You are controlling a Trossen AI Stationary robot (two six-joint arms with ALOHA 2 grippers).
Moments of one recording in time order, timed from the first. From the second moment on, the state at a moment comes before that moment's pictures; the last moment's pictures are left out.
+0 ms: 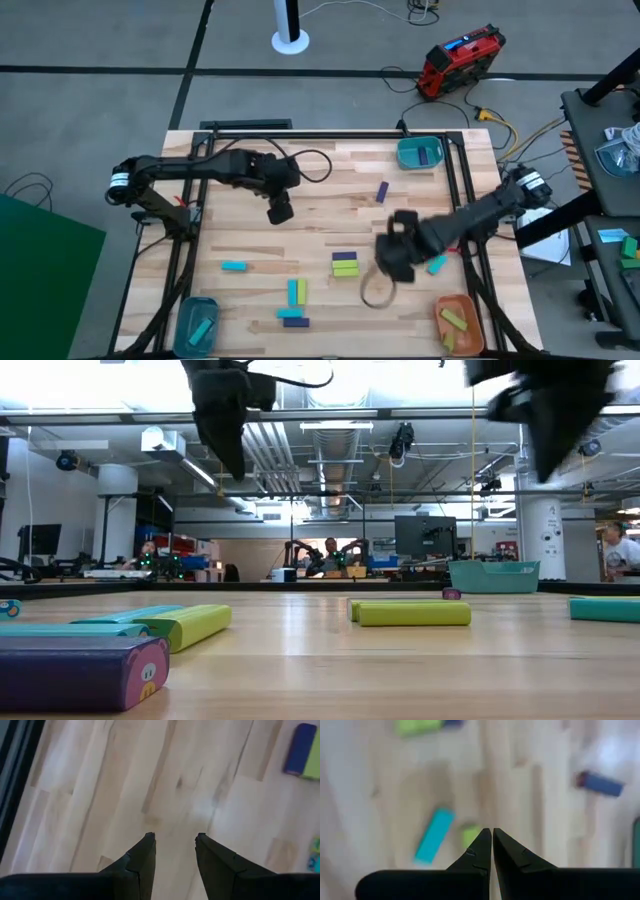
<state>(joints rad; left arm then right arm) 0.12 1.52 1.37 -1.05 -0.17 -0.17 0.42 1.59 1.27 -1.20 0.22 0.51</state>
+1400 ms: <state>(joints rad) 0.12 1.43 1.54 -1.13 -0.40 -0.29 -0.45 1.71 1.16 -0.92 0.04 0.93</state>
